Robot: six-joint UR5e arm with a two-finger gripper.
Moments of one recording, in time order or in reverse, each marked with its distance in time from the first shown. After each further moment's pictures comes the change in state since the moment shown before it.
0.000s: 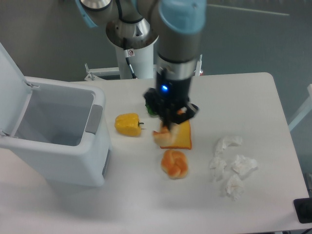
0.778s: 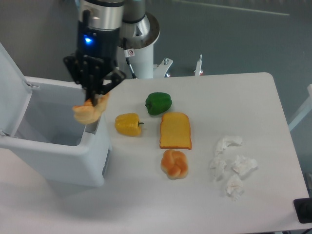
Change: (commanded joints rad) arm -0.187 0.055 -0.051 0.110 -0.055 -0.261
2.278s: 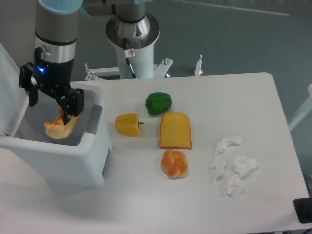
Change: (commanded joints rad) arm -0.114 -0.045 -0.068 0.012 0.002 -0.019
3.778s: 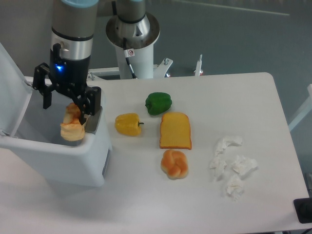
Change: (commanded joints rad) arm 0.055 0.014 0.005 0.011 -0.003 -0.005
